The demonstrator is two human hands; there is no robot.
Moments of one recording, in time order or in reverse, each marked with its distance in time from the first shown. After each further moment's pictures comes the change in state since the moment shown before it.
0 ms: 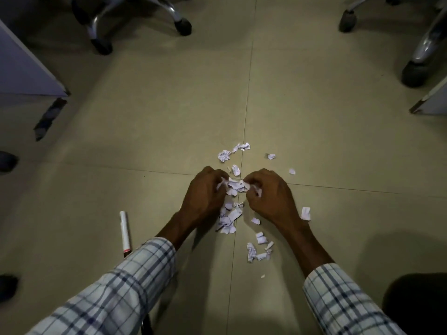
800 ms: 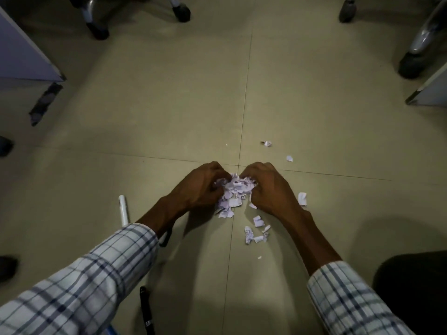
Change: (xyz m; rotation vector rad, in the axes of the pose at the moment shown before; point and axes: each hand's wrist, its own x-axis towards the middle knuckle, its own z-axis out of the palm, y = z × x) left_hand -0.011 -0.006 -0.020 0.136 -0.322 0.209; right_hand -0.015 0.002 -0.005 -0.126 -0.175 -0.070
